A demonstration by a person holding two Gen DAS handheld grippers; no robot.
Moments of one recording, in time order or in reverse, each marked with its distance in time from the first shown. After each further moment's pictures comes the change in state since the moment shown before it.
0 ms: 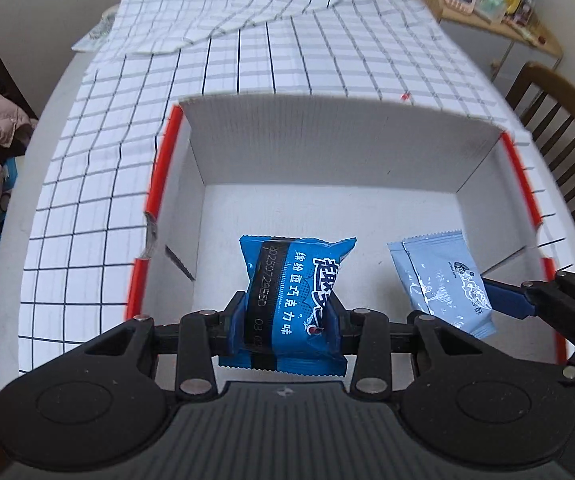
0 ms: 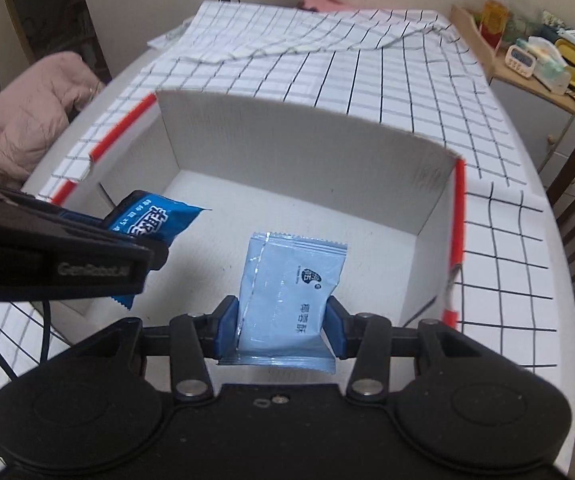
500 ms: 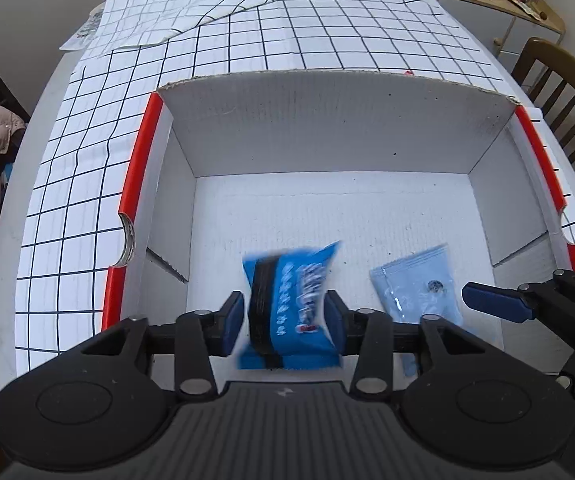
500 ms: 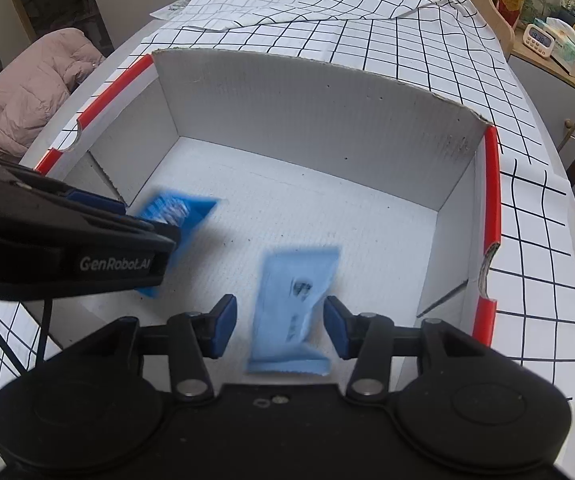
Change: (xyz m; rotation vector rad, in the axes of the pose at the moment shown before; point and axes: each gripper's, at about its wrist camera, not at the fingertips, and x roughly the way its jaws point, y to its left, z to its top) left arm 0.014 -0.009 0.001 0.050 0.023 0.020; right arm 0.017 0.000 -0.003 -0.011 0.070 0.026
